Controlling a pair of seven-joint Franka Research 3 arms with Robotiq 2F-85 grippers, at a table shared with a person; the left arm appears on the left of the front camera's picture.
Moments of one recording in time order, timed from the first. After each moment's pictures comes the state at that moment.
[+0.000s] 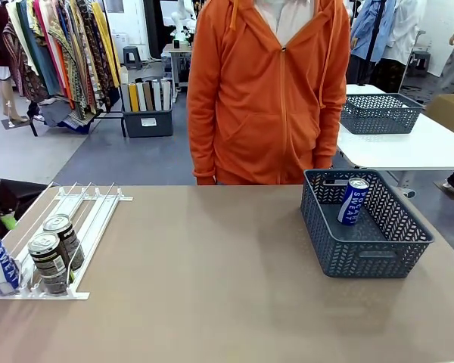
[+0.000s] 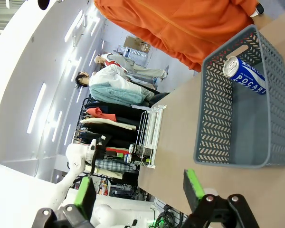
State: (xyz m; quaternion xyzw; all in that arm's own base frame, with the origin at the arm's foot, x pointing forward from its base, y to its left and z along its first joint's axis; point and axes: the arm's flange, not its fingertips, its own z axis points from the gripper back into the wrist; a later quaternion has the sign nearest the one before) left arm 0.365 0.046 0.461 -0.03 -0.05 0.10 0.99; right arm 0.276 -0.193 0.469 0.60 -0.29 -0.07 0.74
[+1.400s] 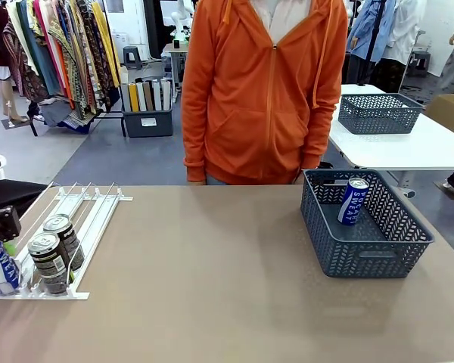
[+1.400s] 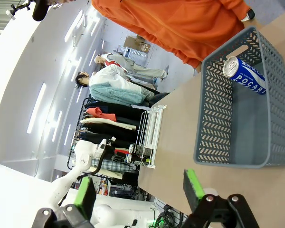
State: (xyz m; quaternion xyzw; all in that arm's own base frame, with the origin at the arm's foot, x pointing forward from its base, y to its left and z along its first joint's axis) left arm 0.376 0.055 0.415 -0.02 0.02 0.15 0.99; right arm 0.276 -0.193 0.469 0.60 -0.29 -0.07 0.74
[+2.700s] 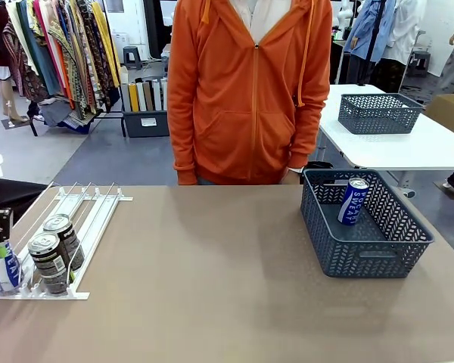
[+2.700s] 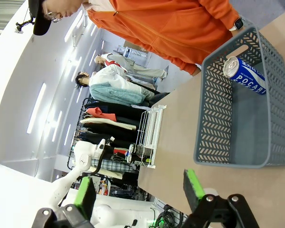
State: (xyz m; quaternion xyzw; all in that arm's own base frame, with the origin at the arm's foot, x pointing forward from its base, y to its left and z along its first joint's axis) left arm 0.374 0.058 0.419 -0.02 0.01 0.14 0.99; right arm 0.276 -0.193 0.469 0.60 -0.29 -0.07 0.74
